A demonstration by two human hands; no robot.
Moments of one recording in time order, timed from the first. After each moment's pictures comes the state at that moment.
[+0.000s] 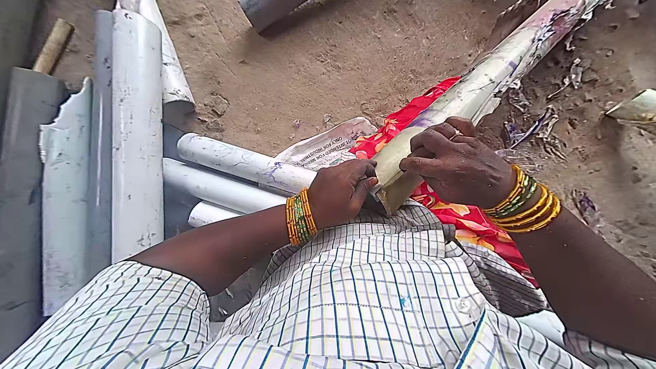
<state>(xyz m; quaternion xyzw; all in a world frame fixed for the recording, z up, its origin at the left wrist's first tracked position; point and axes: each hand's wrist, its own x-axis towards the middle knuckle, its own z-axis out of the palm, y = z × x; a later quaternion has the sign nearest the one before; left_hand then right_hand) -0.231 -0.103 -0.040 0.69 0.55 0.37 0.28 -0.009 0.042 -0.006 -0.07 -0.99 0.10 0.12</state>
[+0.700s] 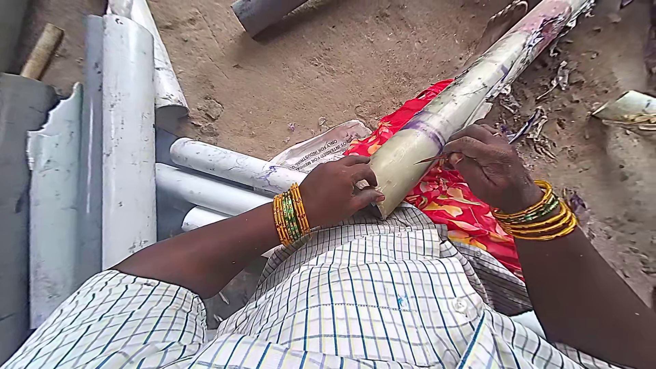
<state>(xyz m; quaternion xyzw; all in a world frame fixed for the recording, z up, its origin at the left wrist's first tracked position) -0.238 -0.087 -0.021 0.73 0.53 0.30 0.32 0.041 0.046 -0.013 -0.26 -0.92 0.21 0.20</state>
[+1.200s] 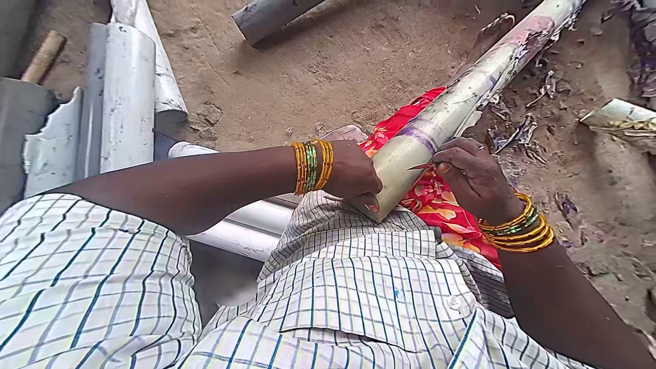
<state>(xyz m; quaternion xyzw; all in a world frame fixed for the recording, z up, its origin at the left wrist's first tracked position) -0.238 -0.007 0.018 0.91 0.25 -0.15 0.31 0.038 0.029 -0.014 -0.27 -0.91 0.22 0.22</state>
